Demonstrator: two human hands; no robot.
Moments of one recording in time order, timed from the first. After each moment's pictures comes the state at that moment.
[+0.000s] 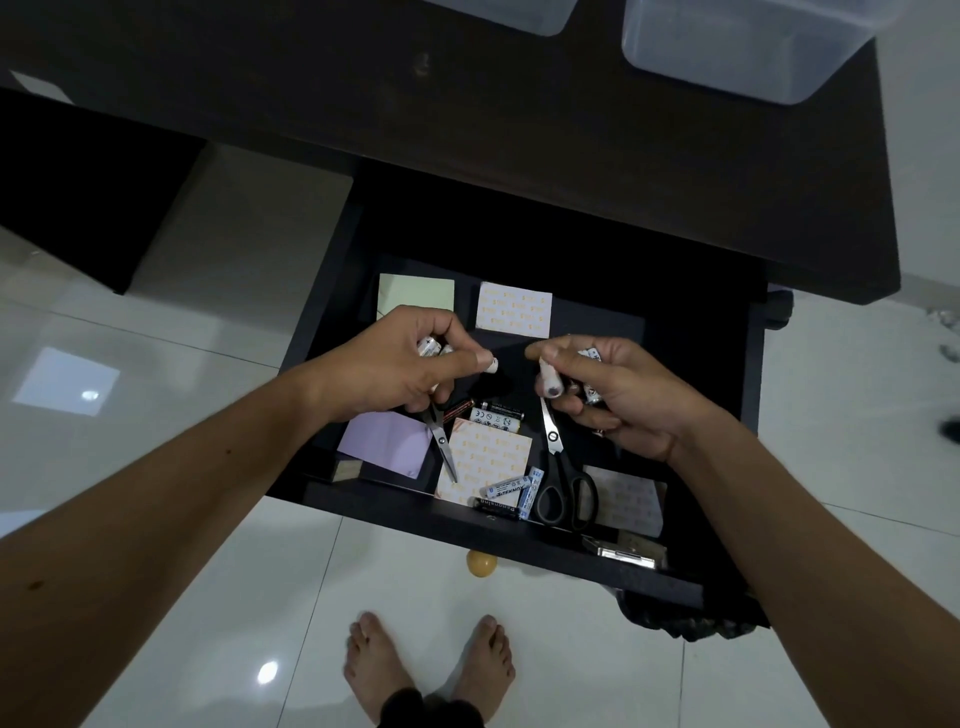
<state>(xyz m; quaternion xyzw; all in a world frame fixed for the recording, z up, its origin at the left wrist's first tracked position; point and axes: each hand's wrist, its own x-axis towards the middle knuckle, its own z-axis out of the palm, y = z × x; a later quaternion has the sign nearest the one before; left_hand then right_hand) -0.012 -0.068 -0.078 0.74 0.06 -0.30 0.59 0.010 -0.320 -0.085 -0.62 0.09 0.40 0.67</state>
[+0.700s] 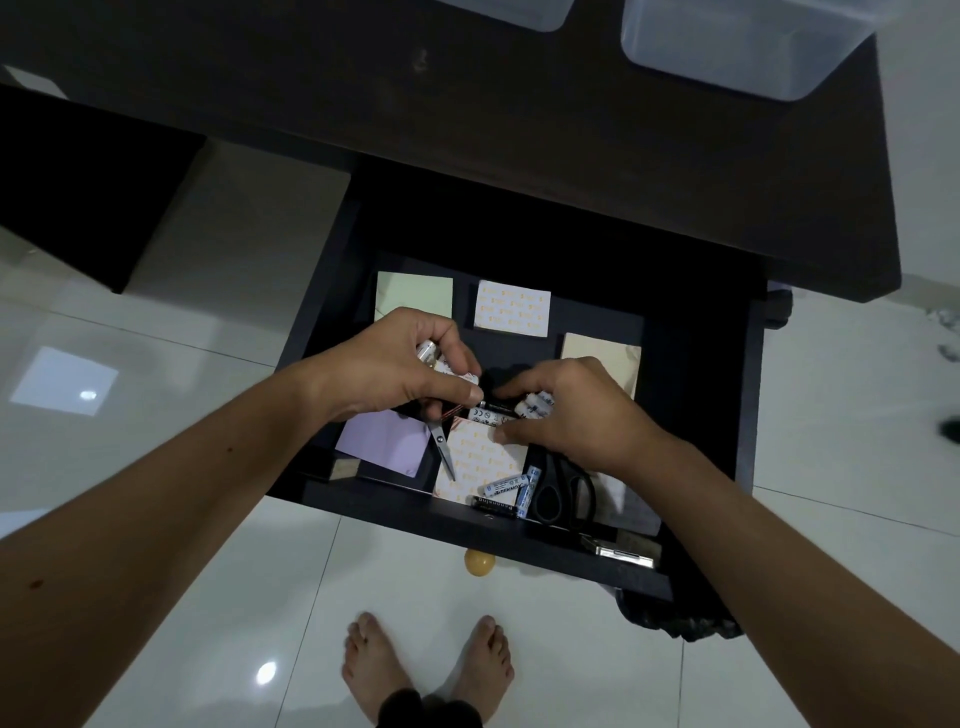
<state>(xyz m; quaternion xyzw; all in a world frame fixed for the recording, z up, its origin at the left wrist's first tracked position) -0.012 -0.065 -0.084 0.74 0.05 -0.33 0.59 -0.008 -0.299 -0.095 -0.89 -0.17 0.27 0.31</state>
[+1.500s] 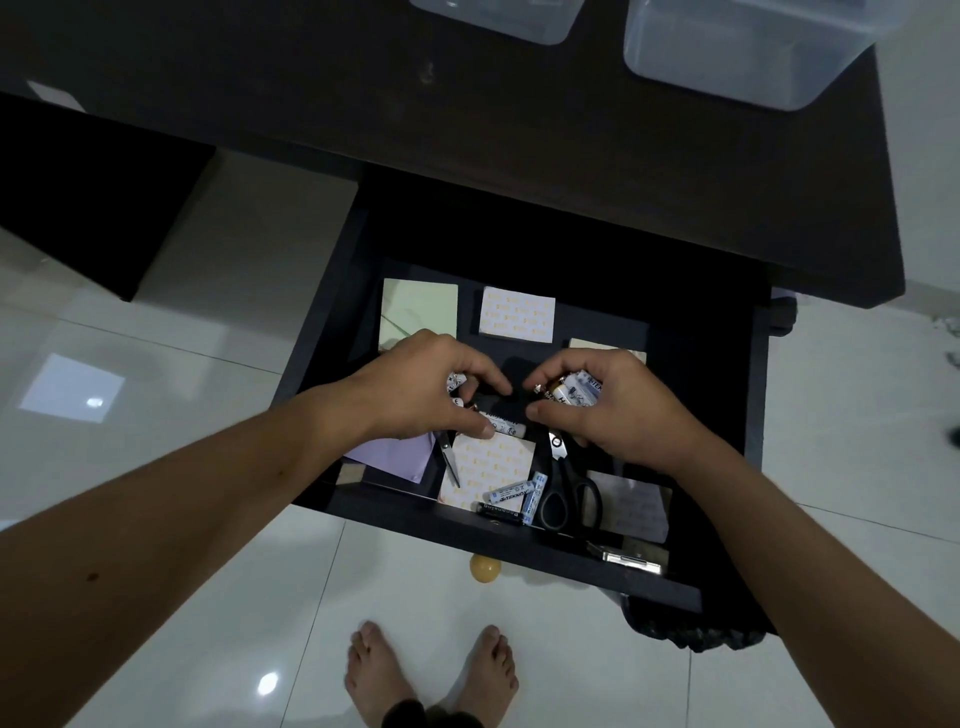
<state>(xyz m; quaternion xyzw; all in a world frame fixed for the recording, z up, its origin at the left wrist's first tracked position) -0.014 -0.075 -0.097 0.88 -0.11 -0.26 0.39 -0.004 -0.321 -0.081 -0.85 -0.08 0.28 0.43</state>
